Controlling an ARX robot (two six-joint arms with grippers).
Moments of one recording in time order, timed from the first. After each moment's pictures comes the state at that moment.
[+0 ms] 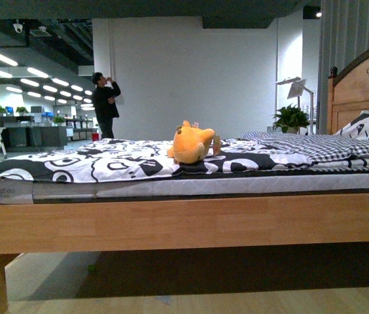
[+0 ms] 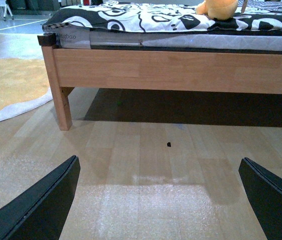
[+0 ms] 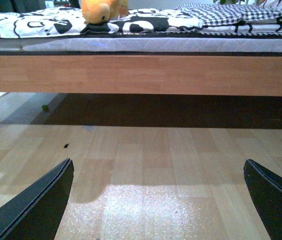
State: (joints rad) left arm 0.00 0.00 0.01 -0.01 0.00 -0.01; right arm 0.00 0.00 0.01 0.00 0.00 0.00
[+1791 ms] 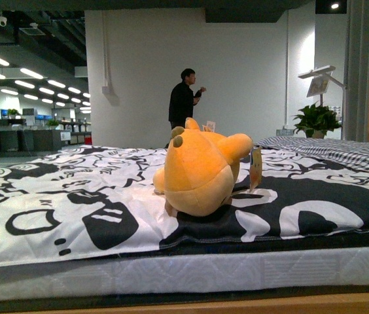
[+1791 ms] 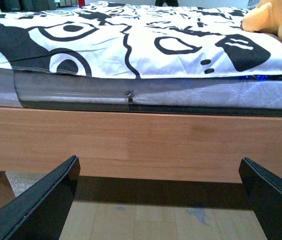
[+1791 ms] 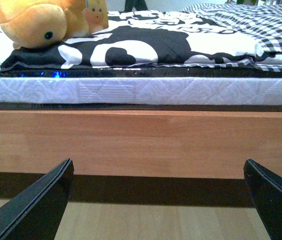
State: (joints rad) left arm 0.00 0.00 0.01 -0.01 0.00 -0.01; right arm 0.00 0.00 0.01 0.00 0.00 0.00
